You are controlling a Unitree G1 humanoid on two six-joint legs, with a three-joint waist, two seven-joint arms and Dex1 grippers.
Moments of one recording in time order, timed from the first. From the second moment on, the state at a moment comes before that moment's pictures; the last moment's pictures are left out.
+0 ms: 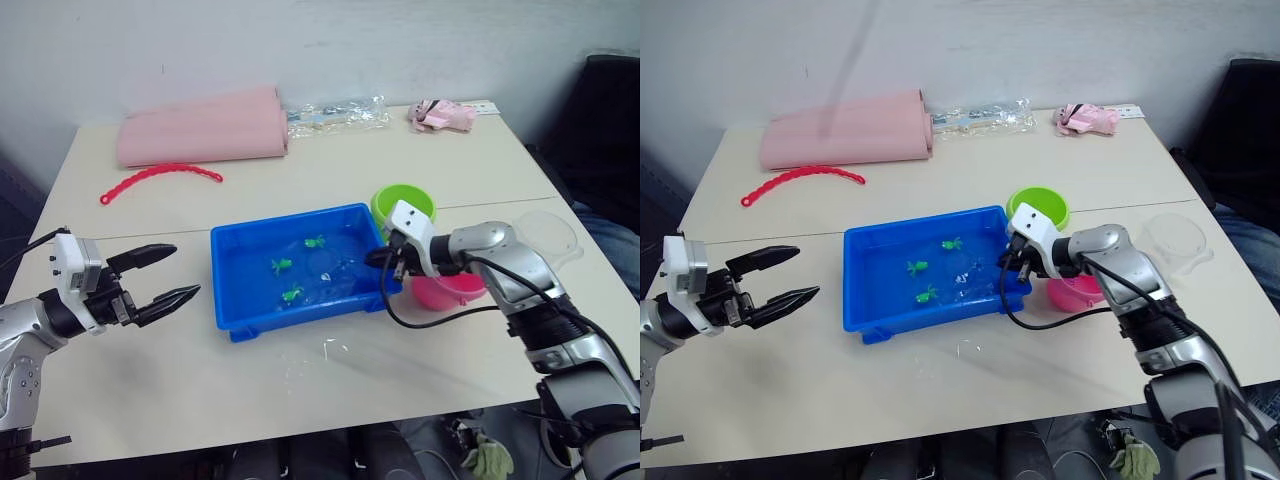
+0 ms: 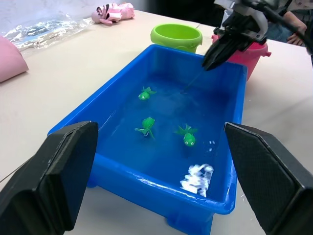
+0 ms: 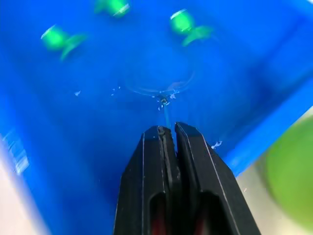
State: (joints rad) left arm -0.03 0.80 0.46 -0.13 -0.64 0.30 -1.05; right arm -0.77 -0.58 0.31 0.19 0.19 0.62 0.95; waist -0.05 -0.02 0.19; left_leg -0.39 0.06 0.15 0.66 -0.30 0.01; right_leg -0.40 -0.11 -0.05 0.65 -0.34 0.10
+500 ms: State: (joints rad) left arm -0.05 0.79 0.45 -0.14 -0.64 0.32 -1.03; right arm -0.62 -0.55 0.18 0.03 0.25 0.53 0.95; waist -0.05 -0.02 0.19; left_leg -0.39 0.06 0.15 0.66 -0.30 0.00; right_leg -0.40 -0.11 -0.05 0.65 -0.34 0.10
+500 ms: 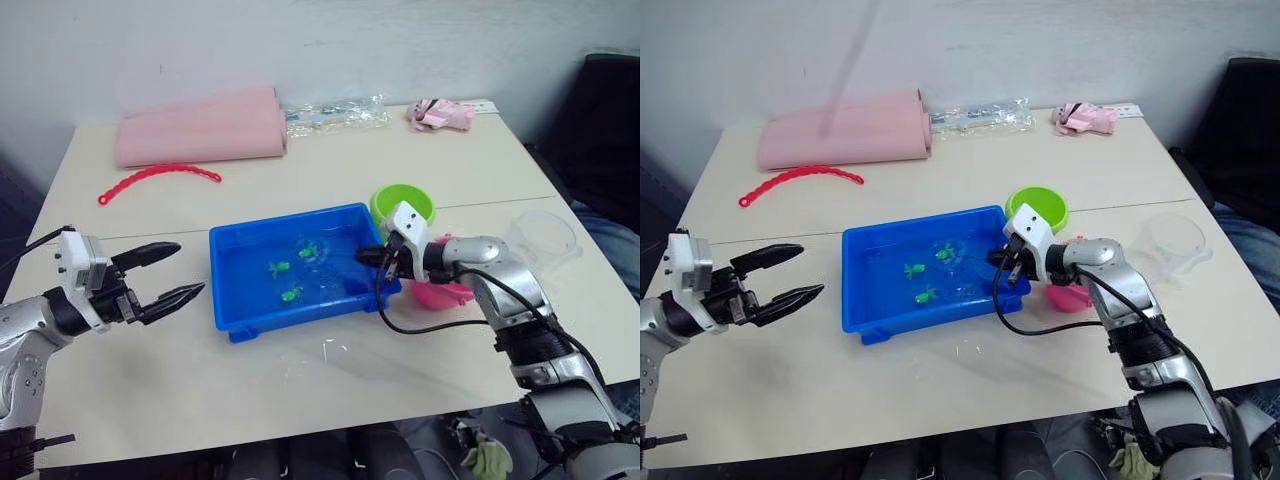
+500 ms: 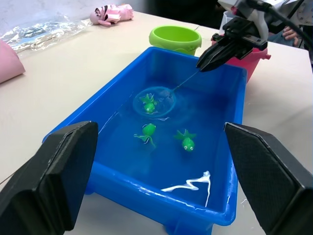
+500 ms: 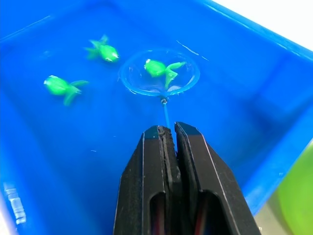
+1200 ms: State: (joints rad) left arm -0.33 0.65 0.30 -0.13 -0.66 0.44 -0.92; right arm -0.39 -0.75 -0.18 -0.21 0.45 0.49 0.99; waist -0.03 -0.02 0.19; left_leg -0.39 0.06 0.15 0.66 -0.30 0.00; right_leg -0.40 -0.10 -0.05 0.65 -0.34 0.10
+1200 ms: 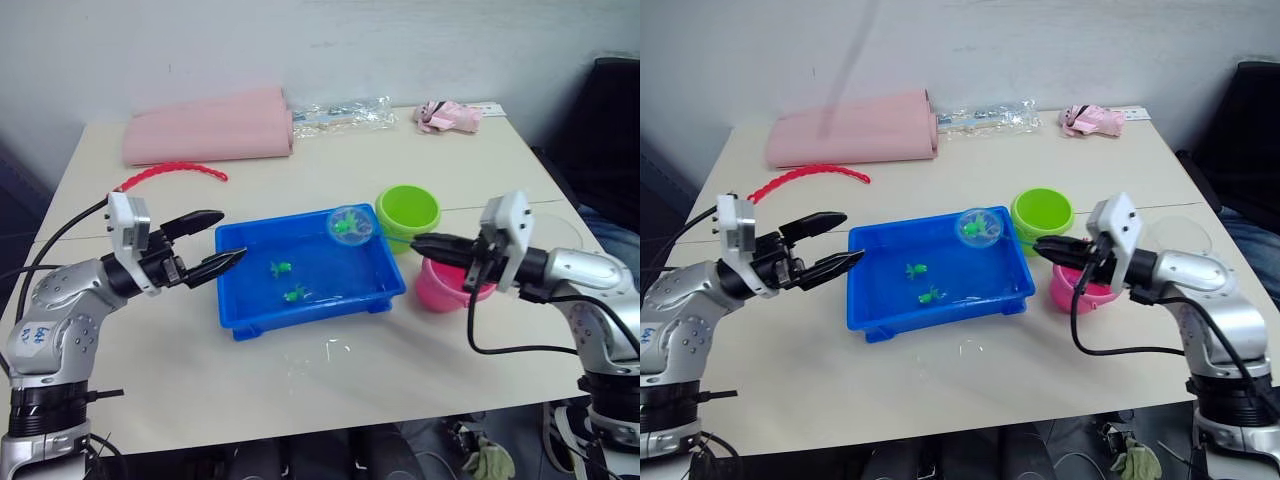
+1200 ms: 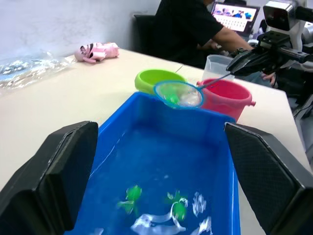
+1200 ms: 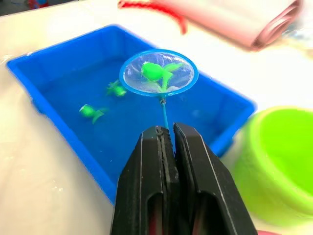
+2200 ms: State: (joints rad) left arm -0.39 0.56 0.19 -0.11 -0.63 0.35 -0.93; right arm -0.62 -1.03 0.07 0.54 -0.61 -0.87 0.31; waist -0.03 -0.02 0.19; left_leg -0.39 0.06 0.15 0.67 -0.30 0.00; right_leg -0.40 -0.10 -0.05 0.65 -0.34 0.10
